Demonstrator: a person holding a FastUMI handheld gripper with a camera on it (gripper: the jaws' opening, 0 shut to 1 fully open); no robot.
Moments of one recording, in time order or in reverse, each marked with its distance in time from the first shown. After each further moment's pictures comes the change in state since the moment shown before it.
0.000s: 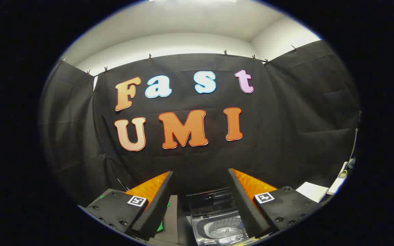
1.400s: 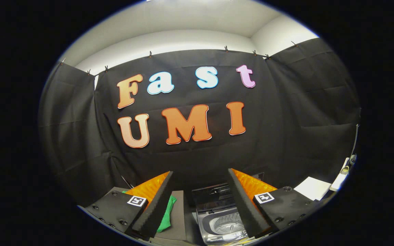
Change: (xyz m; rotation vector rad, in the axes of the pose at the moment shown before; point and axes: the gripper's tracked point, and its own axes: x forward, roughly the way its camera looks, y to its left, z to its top) arm -0.008 0.029 -0.019 0.028 0.054 0.036
